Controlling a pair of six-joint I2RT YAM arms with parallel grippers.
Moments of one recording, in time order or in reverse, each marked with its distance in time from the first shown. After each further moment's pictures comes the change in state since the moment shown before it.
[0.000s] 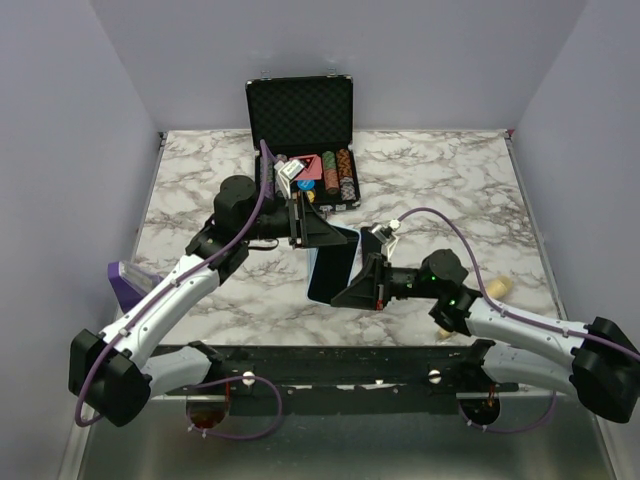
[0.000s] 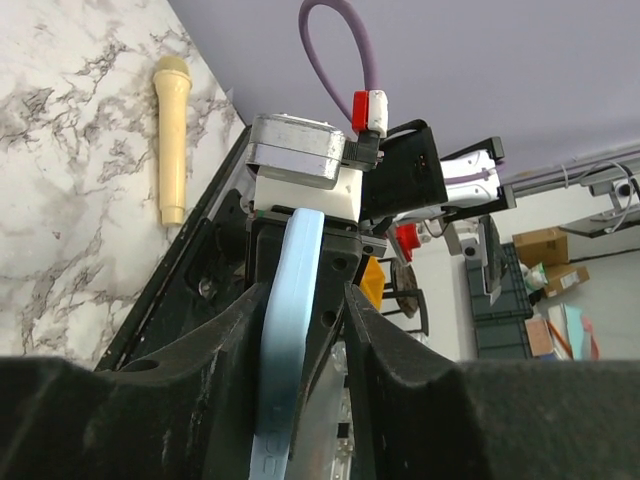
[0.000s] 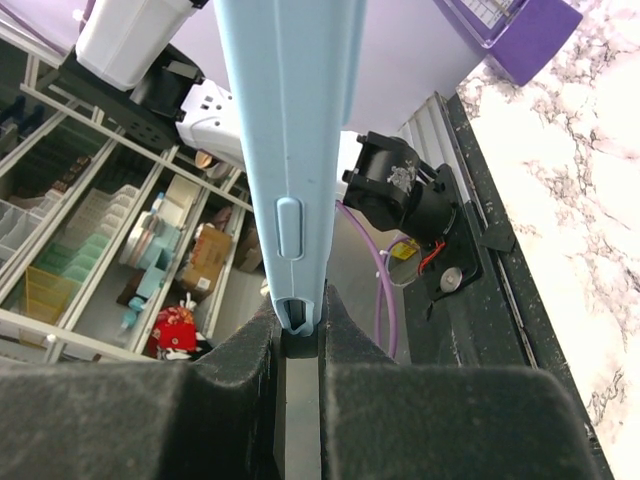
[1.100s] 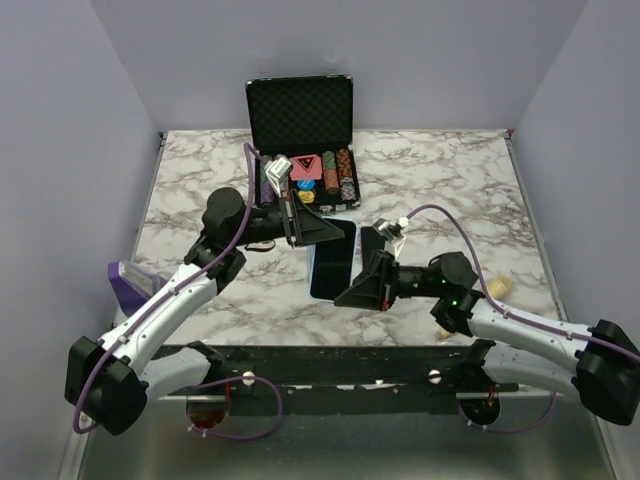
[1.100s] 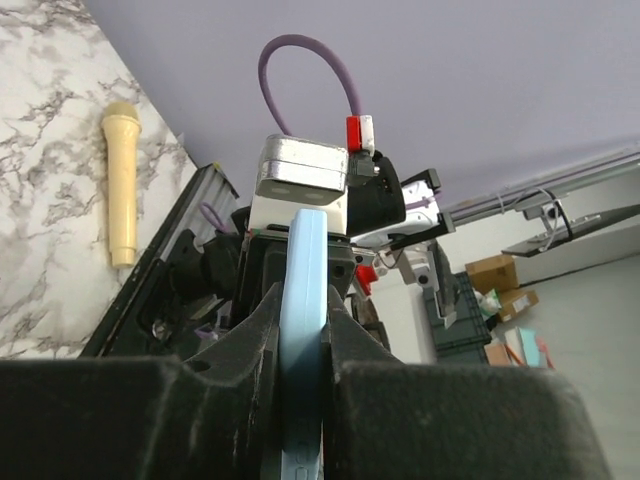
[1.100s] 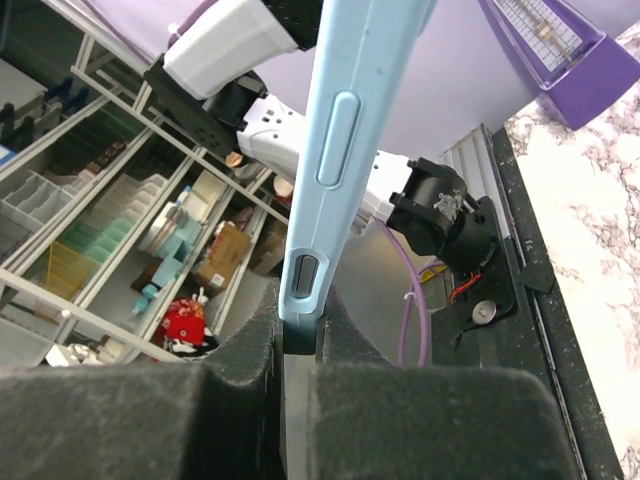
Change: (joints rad) left arm 0.010 -0.048 -0.076 0.219 -0.047 -0.182; right arm 0.000 -0.024 0.005 0.119 -0.030 0.036
